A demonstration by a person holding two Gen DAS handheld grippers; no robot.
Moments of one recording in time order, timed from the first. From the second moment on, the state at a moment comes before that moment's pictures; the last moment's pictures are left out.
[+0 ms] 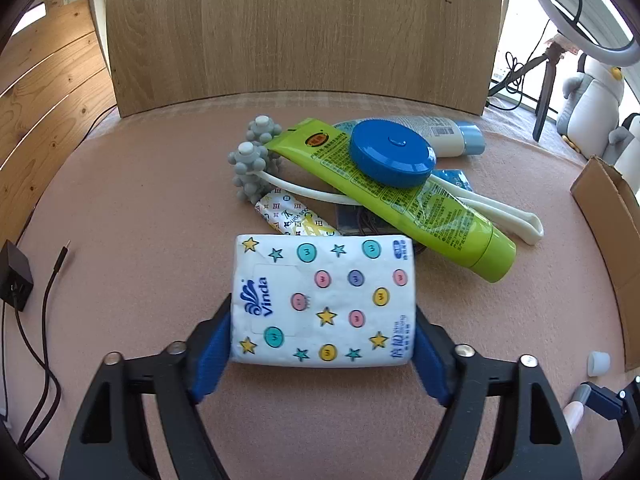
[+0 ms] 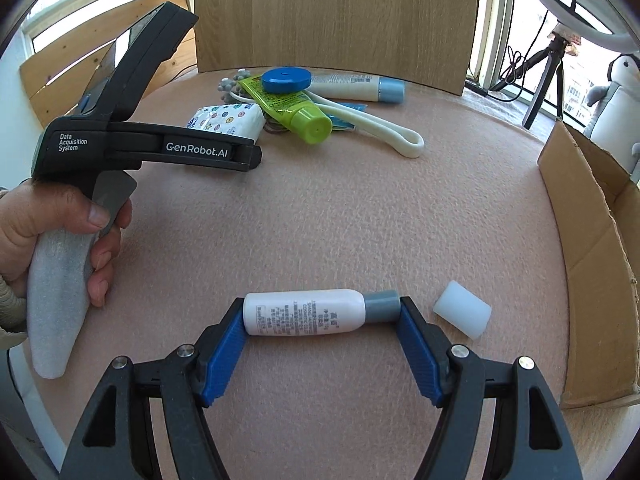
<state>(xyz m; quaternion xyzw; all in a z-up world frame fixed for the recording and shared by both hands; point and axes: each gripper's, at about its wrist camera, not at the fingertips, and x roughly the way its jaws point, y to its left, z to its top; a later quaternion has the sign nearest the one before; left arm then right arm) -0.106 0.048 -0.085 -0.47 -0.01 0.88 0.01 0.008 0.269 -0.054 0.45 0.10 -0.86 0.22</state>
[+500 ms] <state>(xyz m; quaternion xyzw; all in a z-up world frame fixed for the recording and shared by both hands) -0.009 0.056 -0.044 -0.45 -0.01 0.89 0.05 0.024 0.277 -0.030 0.44 0.06 -0.87 0.22</state>
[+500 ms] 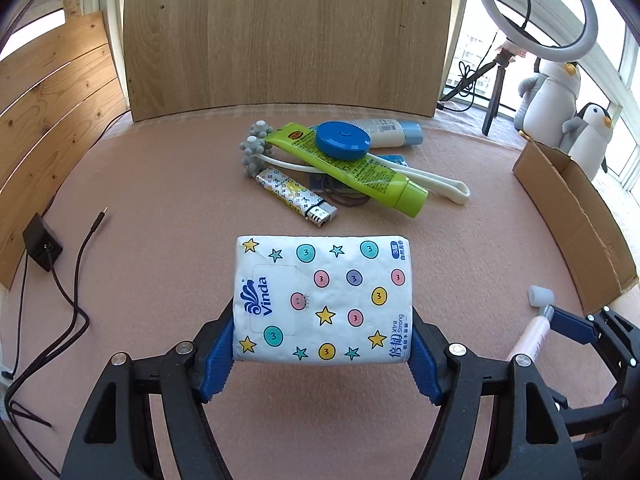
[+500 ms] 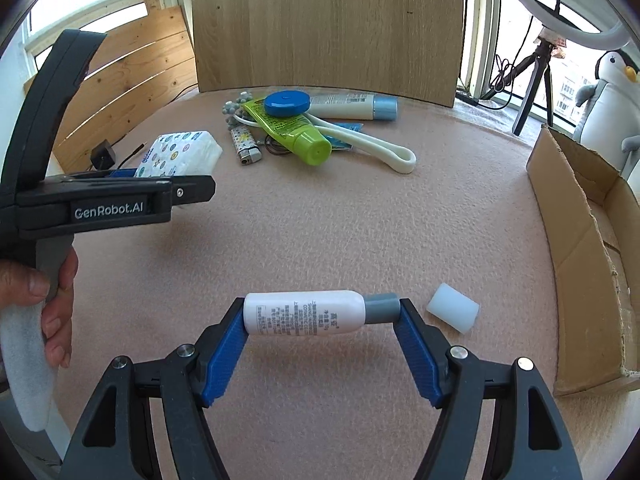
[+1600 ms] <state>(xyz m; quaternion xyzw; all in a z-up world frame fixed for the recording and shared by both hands) -0.045 0.355 0.044 -0.39 0.03 0.90 0.20 0.006 0.508 0.032 0.38 0.02 -0.92 0.07</state>
